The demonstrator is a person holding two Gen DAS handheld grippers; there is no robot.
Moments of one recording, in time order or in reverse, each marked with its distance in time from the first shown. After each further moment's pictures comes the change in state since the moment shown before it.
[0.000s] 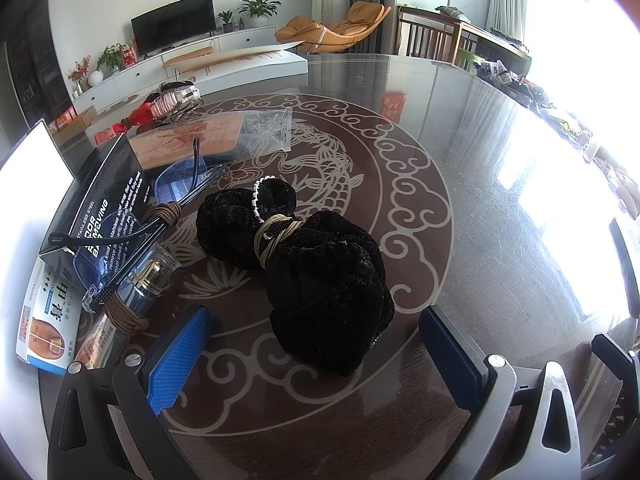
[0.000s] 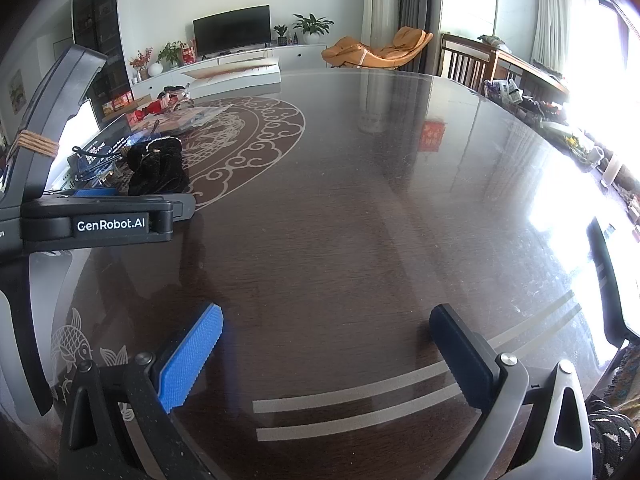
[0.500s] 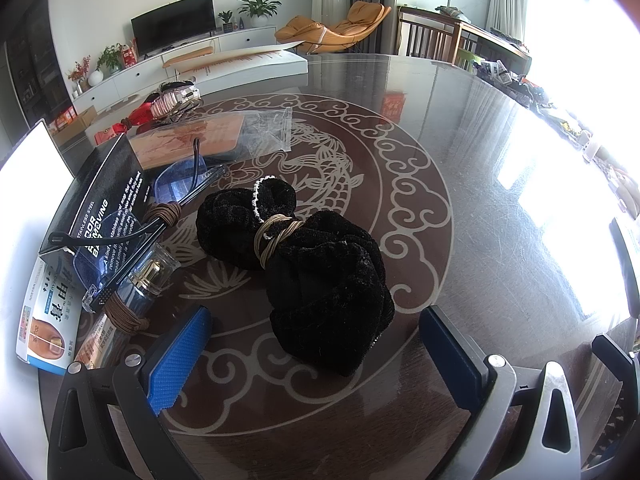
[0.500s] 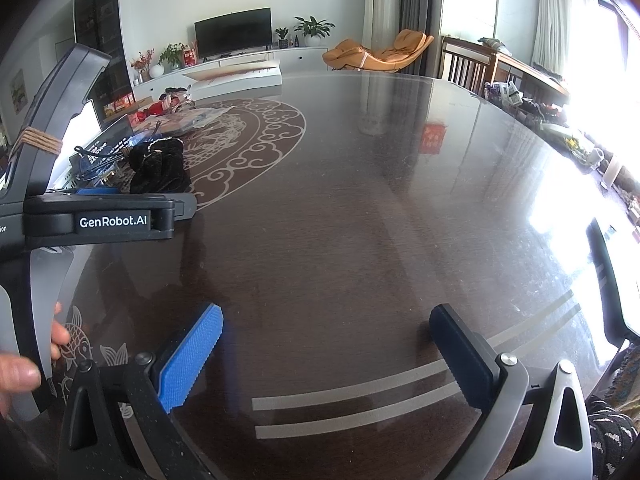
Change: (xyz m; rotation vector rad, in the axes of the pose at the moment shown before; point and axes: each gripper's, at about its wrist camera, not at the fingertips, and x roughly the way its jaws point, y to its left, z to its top) left arm 0.000 0.000 0.000 0.000 0.000 0.000; right arm -0.001 0.000 0.000 -0.004 -0.009 0.003
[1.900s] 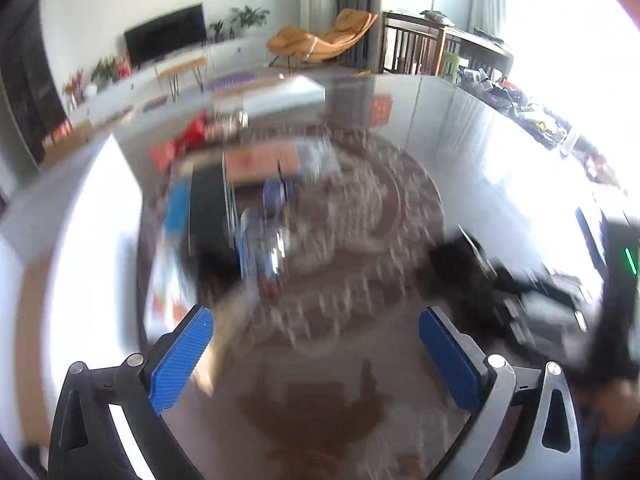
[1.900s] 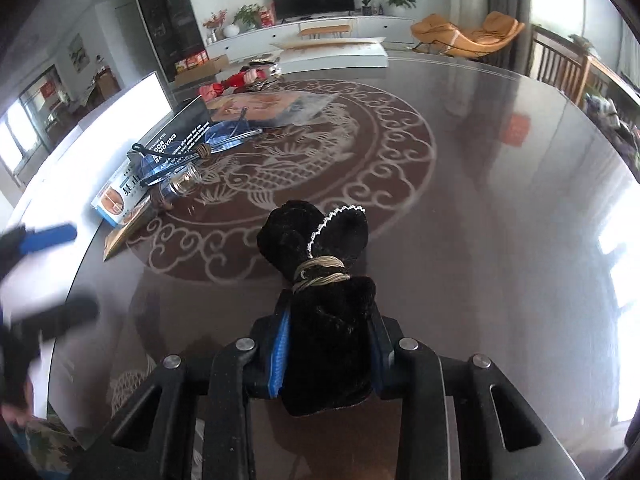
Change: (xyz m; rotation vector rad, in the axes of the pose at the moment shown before) left arm -0.089 0.062 0.006 0.101 -0.025 -0.012; right arm 0.031 0.034 0.051 -0.104 0.129 0.274
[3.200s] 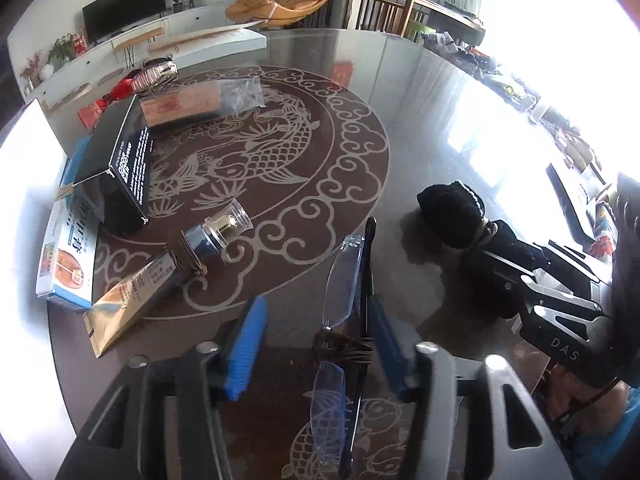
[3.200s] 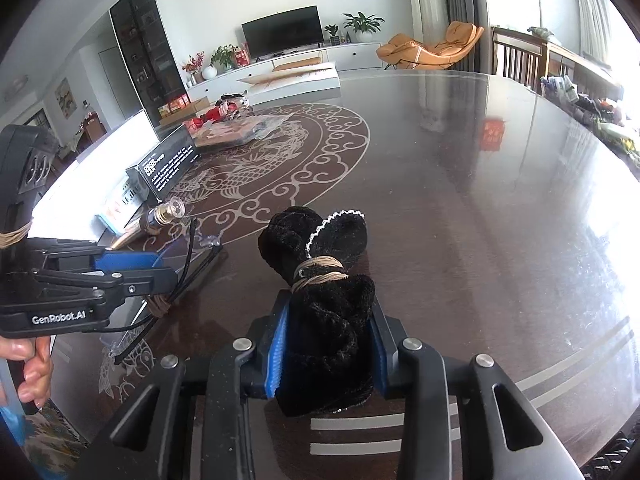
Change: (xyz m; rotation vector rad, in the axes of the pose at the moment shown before) left arm 0.040 -0.036 -0.047 -0.023 0.121 -0.174; right arm -0.027 -0.025 -0.037 0.069 -0.122 -0.024
